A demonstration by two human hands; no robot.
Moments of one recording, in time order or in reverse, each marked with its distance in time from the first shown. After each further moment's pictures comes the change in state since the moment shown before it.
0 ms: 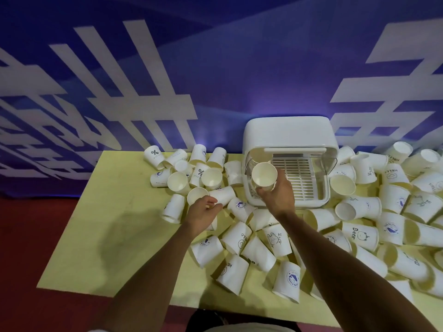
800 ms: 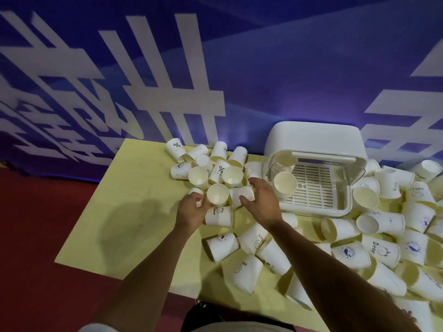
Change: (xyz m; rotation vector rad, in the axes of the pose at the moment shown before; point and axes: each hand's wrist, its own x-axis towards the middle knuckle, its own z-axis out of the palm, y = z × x) left_hand -0.009 -0.046 -0.054 0.094 0.342 0.010; right_hand -0.034 -0.050 0.068 -0.218 -0.224 -0.287
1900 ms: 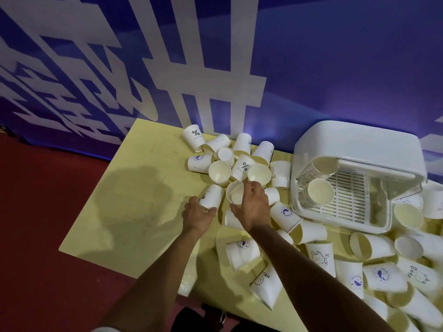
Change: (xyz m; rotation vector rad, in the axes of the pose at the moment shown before) left_hand 0.038 -0.066 0.001 -0.024 -0.061 -0.323; right_hand 0.019 -0.040 0.105 -0.358 -0.076 -0.051
